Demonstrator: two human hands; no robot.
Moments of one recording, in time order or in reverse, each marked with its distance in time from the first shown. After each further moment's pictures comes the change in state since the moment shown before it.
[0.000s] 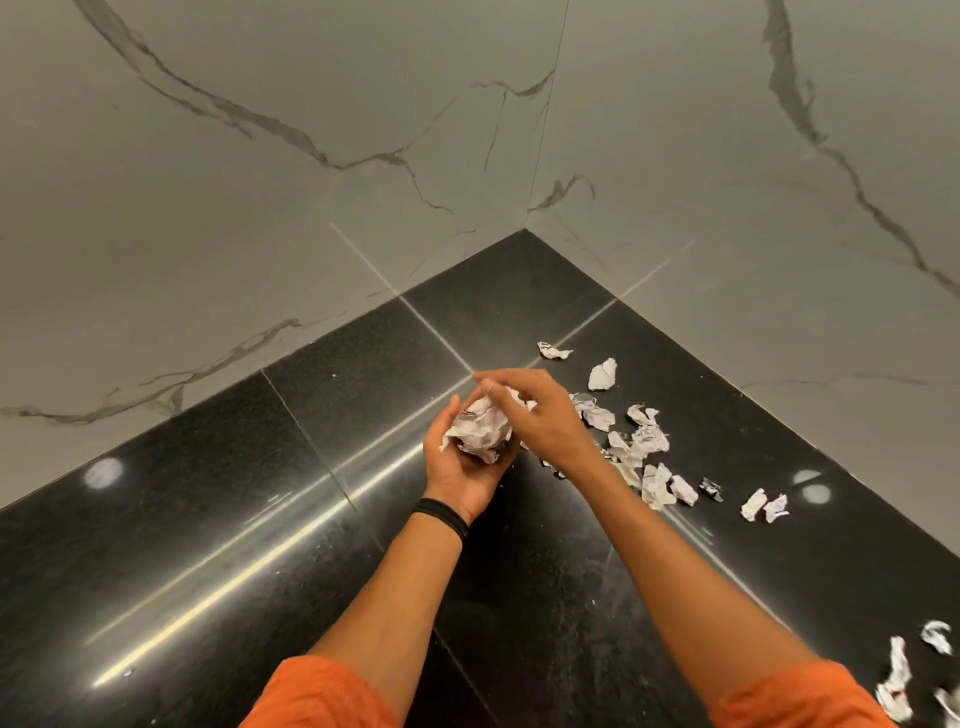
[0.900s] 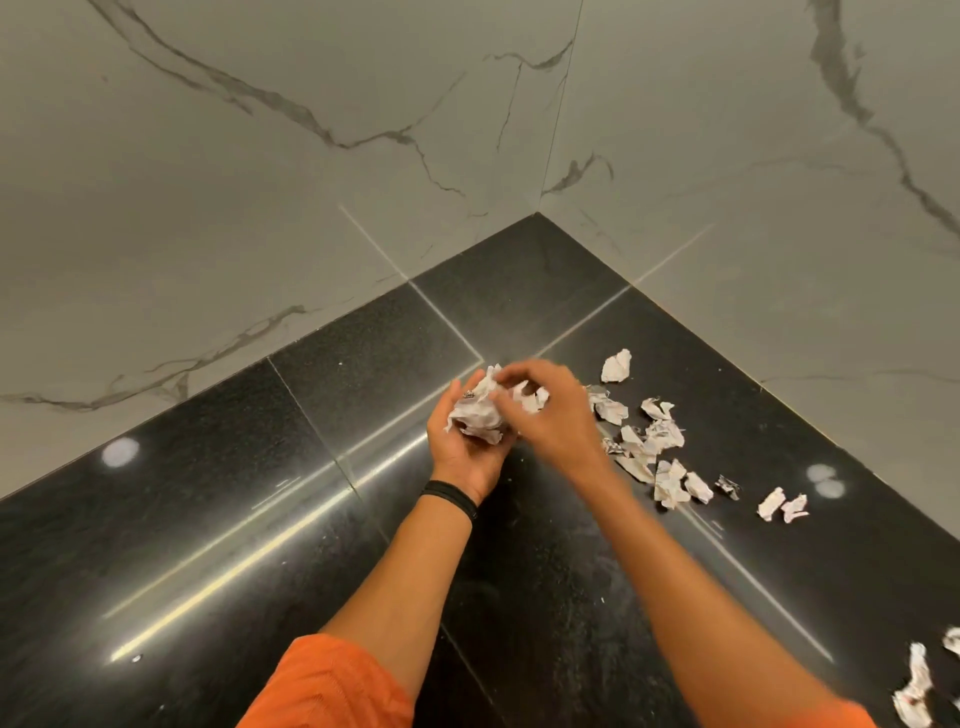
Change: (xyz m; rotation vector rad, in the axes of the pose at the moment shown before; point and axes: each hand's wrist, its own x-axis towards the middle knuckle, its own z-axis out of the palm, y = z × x) left_hand 0.016 0.004 0.002 -0.113 0.048 0.076; right_hand -0.009 -0.007 0.004 -0.051 0.120 0.030
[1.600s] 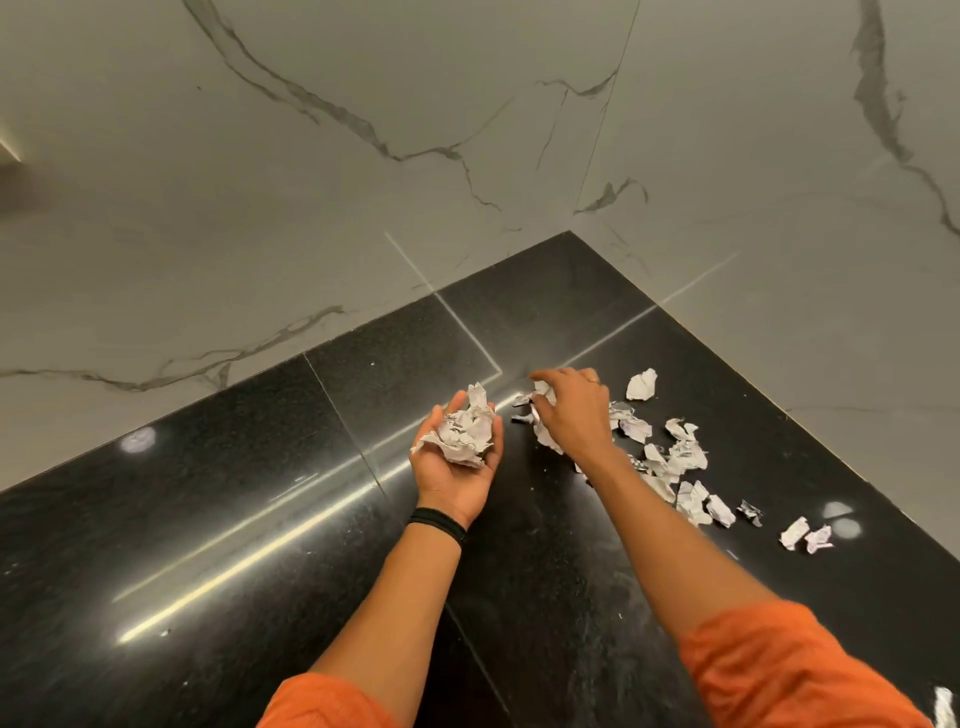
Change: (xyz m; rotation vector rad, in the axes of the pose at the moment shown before) left_hand -0.018 0.027 -0.034 -0.248 0.012 0.052; right_hand 0.037 0.049 0.025 -0.582 -0.120 0.109
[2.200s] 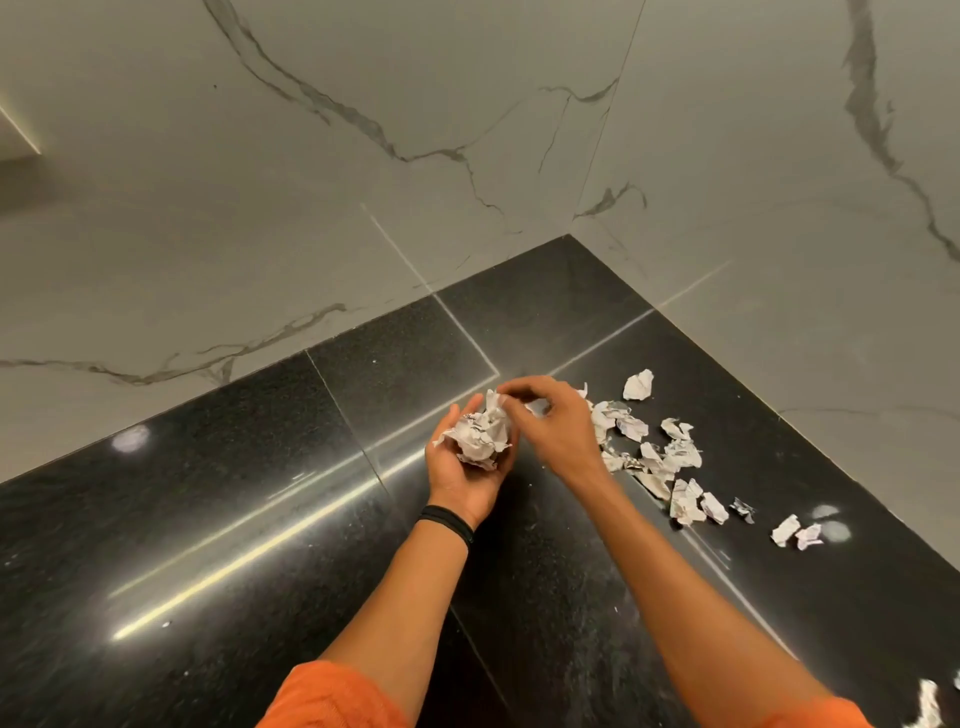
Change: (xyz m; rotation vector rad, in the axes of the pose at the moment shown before) left_hand -0.006 -0.009 0.003 0.139 -0.008 -0.047; right_hand -0.044 -0.050 -0.029 0.637 0.047 -0.115
